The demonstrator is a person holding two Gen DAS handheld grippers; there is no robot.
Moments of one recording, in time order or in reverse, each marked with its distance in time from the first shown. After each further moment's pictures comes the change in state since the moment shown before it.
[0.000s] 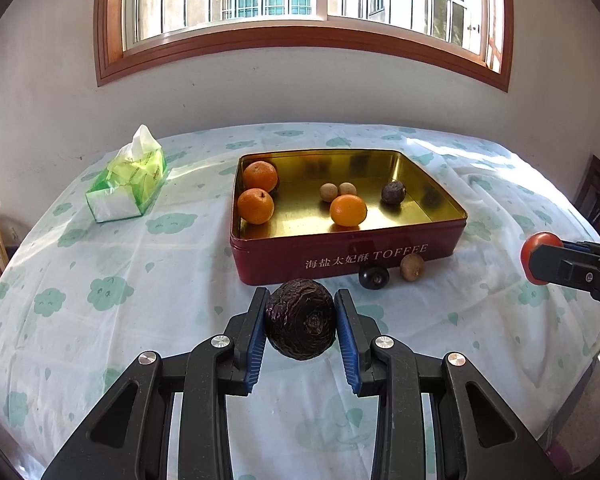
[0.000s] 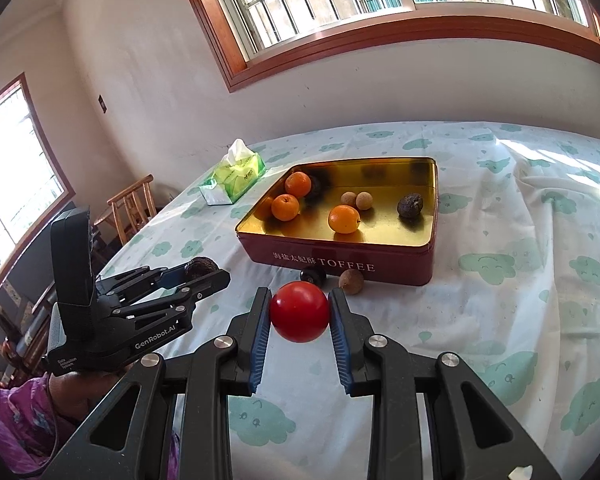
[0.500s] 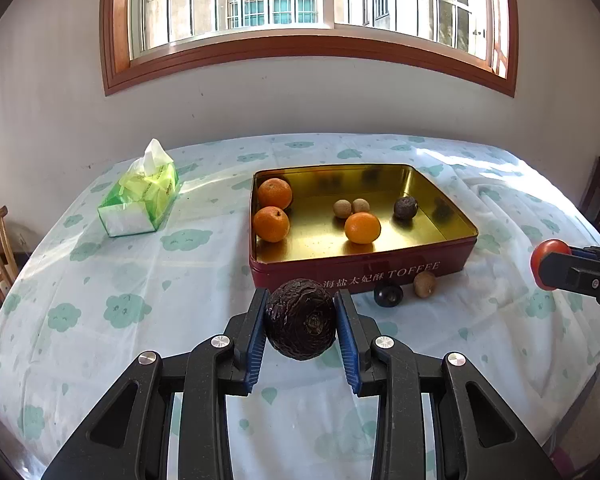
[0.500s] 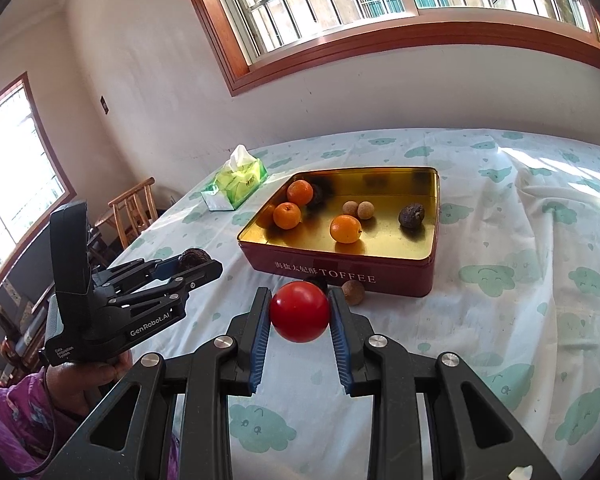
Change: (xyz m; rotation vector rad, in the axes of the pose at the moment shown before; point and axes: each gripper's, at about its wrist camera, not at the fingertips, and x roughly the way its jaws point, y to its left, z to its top) left arm -0.004 0.007 0.013 0.006 -0.021 0.032; right arm -0.003 0.003 0.010 -0.012 -0.013 0.003
